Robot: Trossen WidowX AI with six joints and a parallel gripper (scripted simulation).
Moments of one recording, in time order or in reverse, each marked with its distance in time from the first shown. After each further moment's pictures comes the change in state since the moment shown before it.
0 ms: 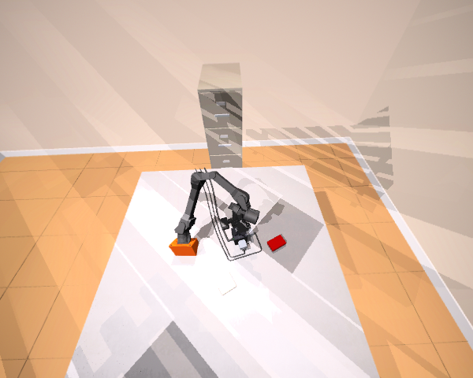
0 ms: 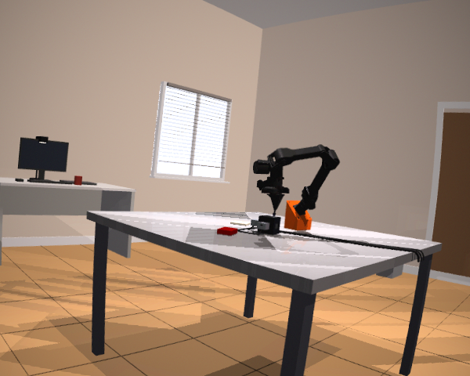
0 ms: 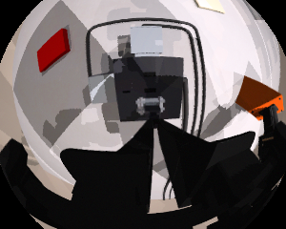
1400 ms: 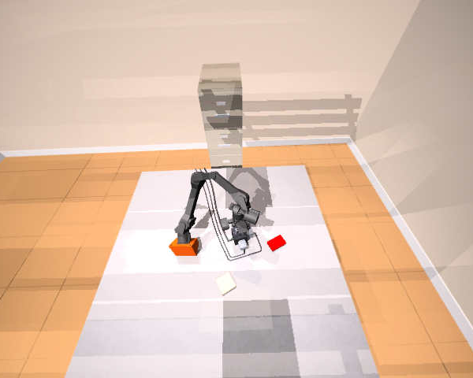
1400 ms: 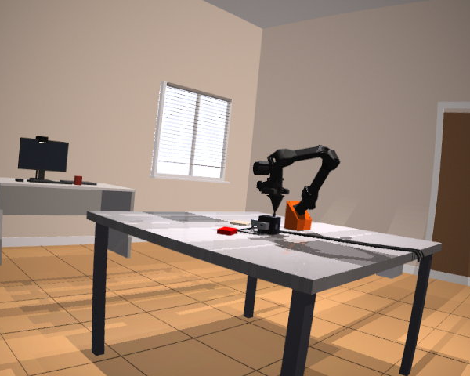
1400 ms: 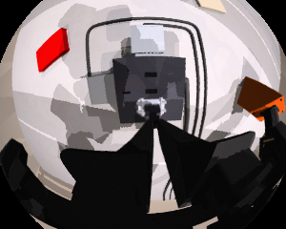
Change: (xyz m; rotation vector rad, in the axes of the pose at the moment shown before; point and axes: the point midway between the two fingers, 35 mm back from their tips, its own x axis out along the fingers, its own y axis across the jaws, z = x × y) arm 0.005 0.000 0.000 0.000 0.000 0.002
